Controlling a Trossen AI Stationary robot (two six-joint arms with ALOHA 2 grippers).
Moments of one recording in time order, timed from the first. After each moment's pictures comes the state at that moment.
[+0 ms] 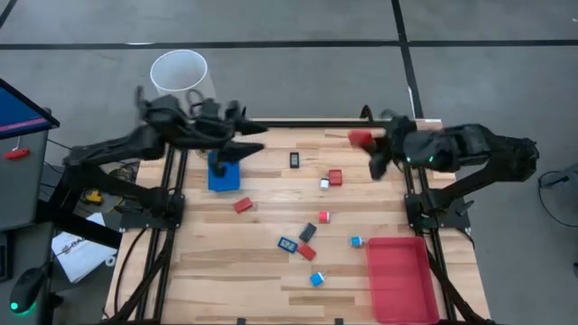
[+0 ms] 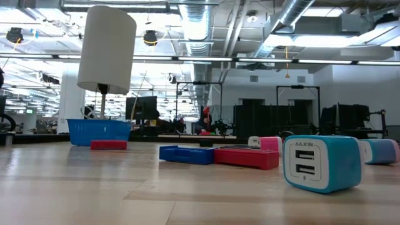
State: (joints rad) left arm 0.14 1.13 1.36 -0.11 0.17 -0.21; right arm 0.20 1.13 1.57 -1.18 0.63 0.72
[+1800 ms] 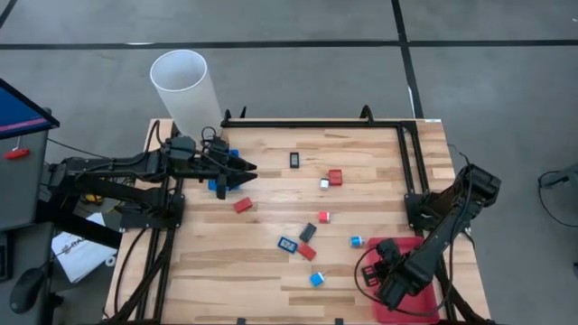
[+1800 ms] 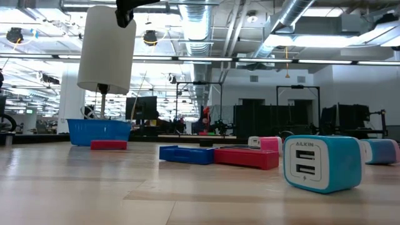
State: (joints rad) left arm 0.08 0.91 0.82 -0.06 0.02 -0.51; right arm 0.92 1.67 1.06 -1.00 0.10 2.21
